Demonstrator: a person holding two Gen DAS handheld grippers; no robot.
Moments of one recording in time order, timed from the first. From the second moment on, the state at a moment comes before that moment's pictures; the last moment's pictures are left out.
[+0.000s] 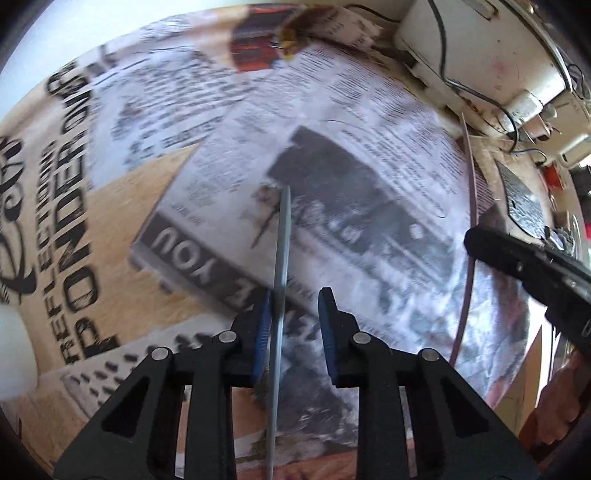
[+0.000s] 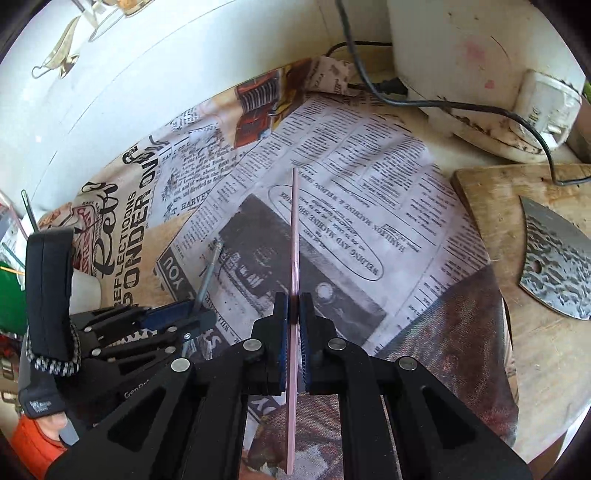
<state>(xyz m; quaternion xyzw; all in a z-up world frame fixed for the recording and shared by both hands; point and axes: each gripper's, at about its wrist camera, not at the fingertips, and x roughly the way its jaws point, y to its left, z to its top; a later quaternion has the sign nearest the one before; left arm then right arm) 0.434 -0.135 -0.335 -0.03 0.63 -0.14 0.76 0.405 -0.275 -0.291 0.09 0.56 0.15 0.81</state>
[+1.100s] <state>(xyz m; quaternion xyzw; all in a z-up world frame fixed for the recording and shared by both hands) 0.393 -0.136 -0.272 0.04 0.57 -0.15 0.81 0.372 -0.268 -0.243 0.10 0.50 0.18 0.84</state>
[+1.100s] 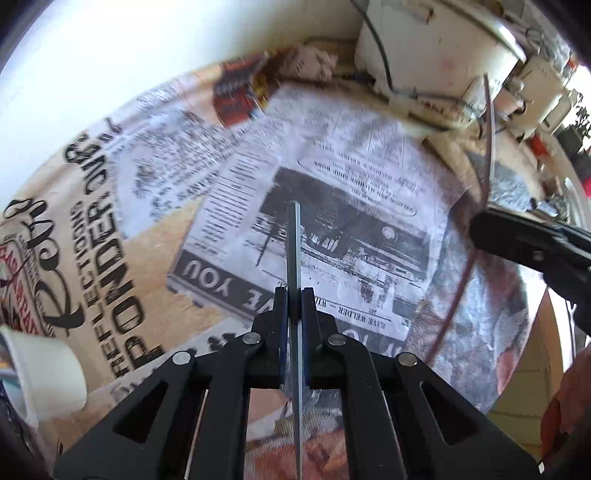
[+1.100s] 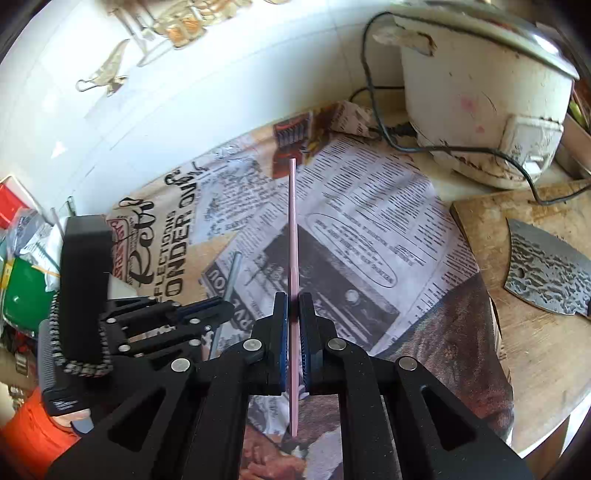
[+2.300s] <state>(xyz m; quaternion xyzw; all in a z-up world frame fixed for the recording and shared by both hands) 0.276 0.055 -0.120 -0.10 0.35 0.02 0.93 0.330 -0.120 -0.129 0.03 0.38 0.32 0.86</state>
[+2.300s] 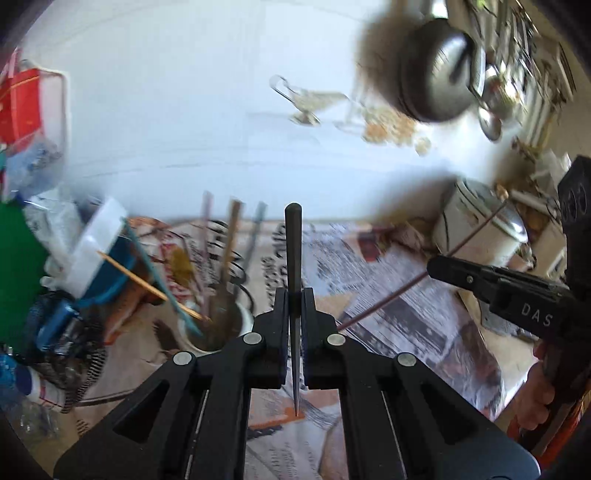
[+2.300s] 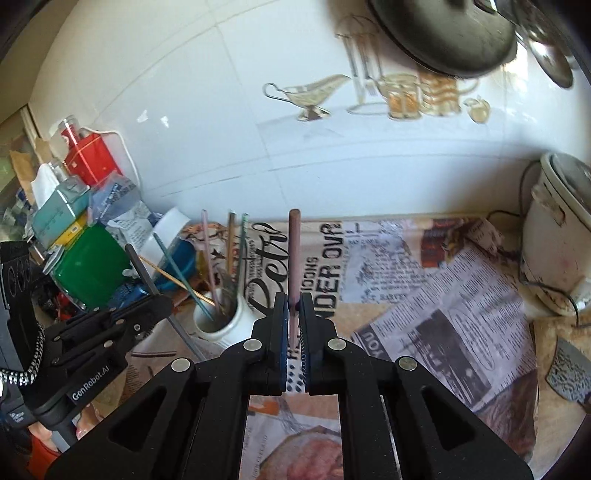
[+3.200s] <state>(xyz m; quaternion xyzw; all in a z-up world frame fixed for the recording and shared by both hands) 0.314 0.143 -0.111 -0.10 0.31 0.10 0.94 0.355 -0.010 -0.138 -0.03 0.39 0.41 0.82</state>
